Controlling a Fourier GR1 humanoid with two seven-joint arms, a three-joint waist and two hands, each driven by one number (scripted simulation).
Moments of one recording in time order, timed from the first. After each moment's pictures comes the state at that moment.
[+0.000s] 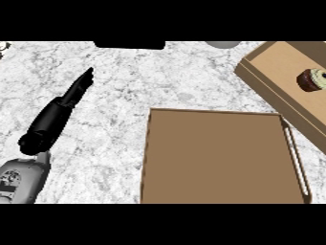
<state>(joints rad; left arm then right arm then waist) -0.25 0.28 -0.08 -1.54 -0.09 -0.15 -0.06 -1.06 -0.73 -0.18 -0.30 0.96 0.31 -0.10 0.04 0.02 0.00</state>
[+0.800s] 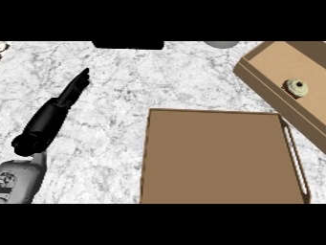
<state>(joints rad) -0.24 0.29 -0.06 -1.55 -0.08 -0.17 -0.07 -1.12 -0.77 -0.69 -0.20 0.47 0.23 -0.26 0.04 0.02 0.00</state>
